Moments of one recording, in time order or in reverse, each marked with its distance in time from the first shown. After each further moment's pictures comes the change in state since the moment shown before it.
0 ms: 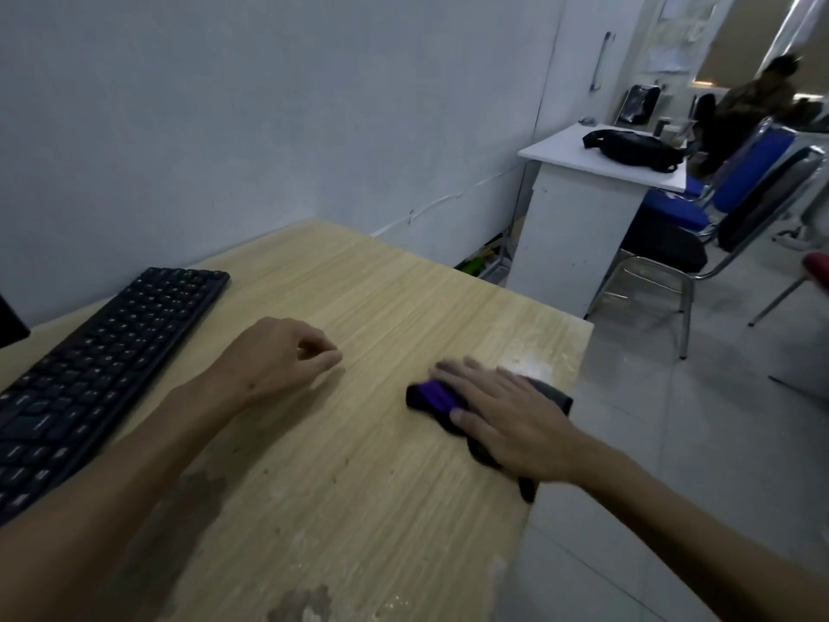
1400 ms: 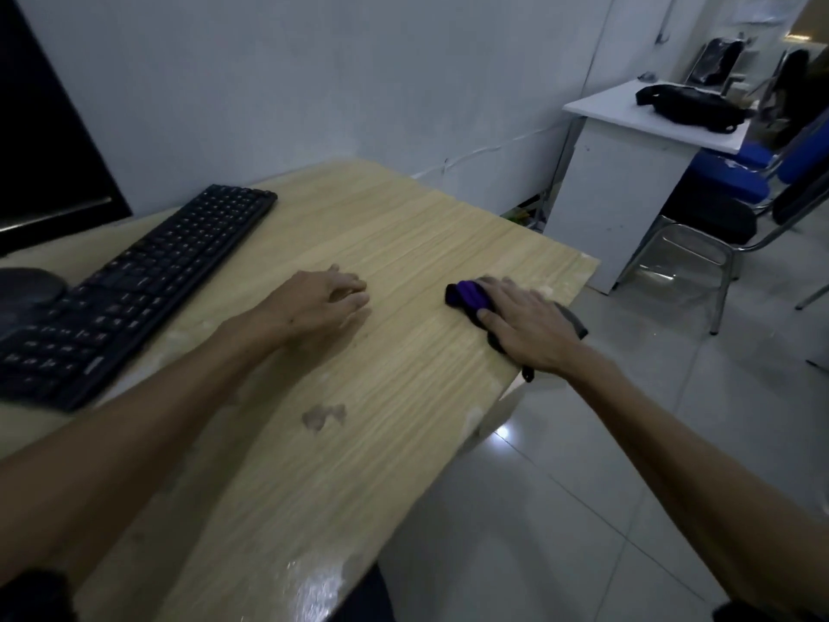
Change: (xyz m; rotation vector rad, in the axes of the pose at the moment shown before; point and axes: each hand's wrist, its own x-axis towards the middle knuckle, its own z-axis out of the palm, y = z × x) left_hand -0.075 0.042 0.018 -0.004 -0.101 -0.137; right_hand -0.018 0.007 -0.005 -0.015 -0.003 0.132
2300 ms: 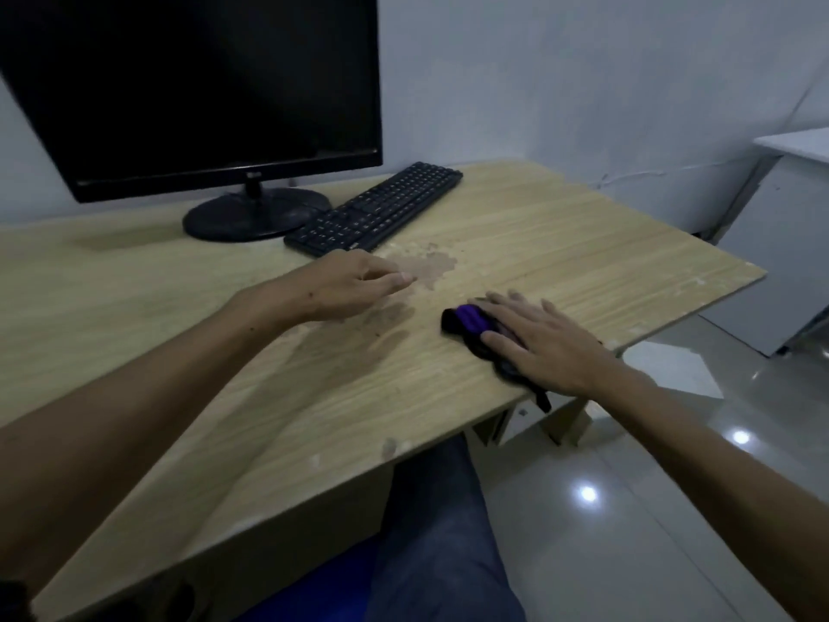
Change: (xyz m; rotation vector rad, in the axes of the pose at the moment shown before) left_hand -0.268 -0.002 -0.058 -0.074 0.082 -0.217; right_hand -0.108 -0.173 0.045 -0.065 -0.162 -0.496
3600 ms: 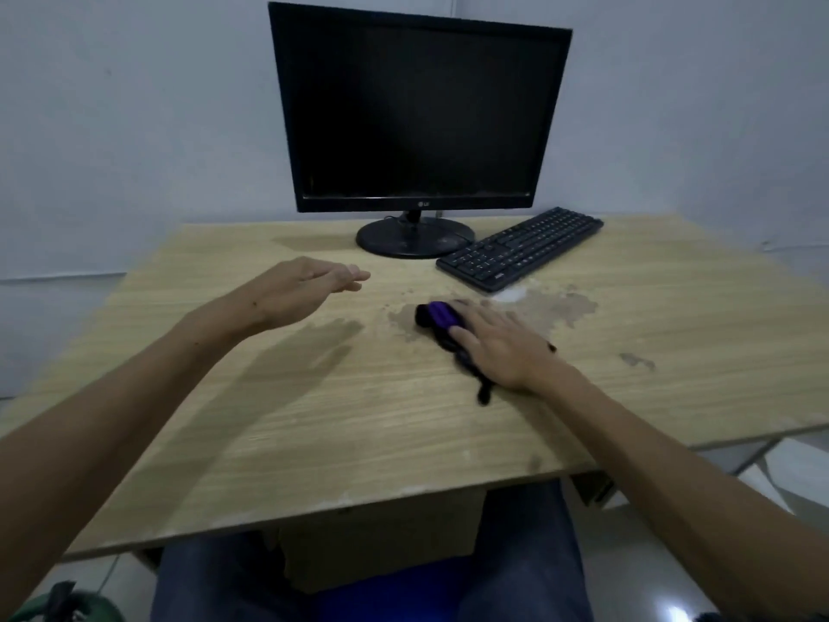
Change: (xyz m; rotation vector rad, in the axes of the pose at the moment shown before) left_hand -0.169 -0.112 -0.078 -0.205 0.325 -0.312; right_hand 0.124 -0.166 0.035 0.025 0.016 -0.183
